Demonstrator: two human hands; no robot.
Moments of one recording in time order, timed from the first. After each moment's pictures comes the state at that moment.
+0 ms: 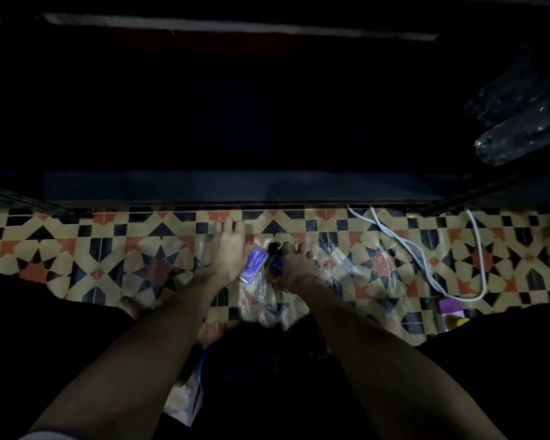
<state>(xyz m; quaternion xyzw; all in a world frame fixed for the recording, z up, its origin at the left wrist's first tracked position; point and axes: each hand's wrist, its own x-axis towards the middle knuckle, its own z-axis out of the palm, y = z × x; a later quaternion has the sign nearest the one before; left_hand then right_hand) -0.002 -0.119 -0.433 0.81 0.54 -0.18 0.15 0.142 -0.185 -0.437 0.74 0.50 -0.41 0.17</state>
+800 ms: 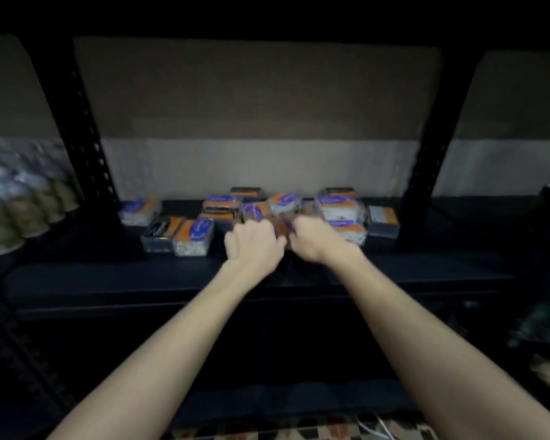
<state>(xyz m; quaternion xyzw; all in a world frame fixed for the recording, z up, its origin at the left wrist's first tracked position) 0.051 -0.024 0.011 0.80 0.58 0.16 0.01 0.176 -0.033 0.015 0.74 0.65 -0.06 -0.13</state>
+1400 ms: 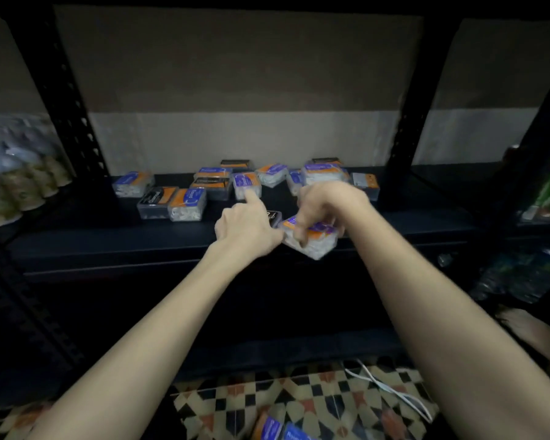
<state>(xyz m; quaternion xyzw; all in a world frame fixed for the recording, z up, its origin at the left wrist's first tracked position) 0.032 -0.085 0.014 0.79 0.58 0.16 0.08 0.166 -0.100 0.066 0.80 0.57 -0.19 0.05</state>
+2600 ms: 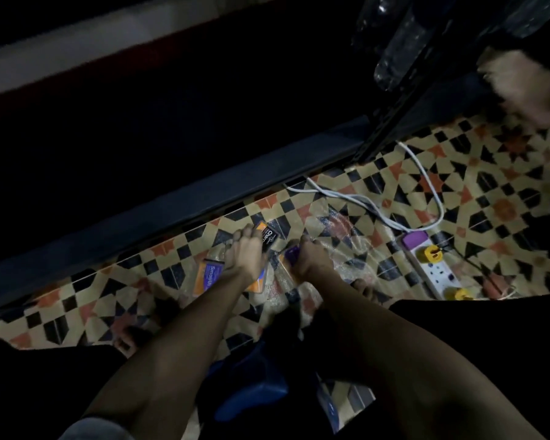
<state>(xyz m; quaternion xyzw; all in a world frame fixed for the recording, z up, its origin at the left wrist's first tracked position) 0.124 -0.156 -0.468 0.87 0.41 -0.18 0.22 0.235 -0.251 -0.444 0.86 0.25 -0.45 -0.02</state>
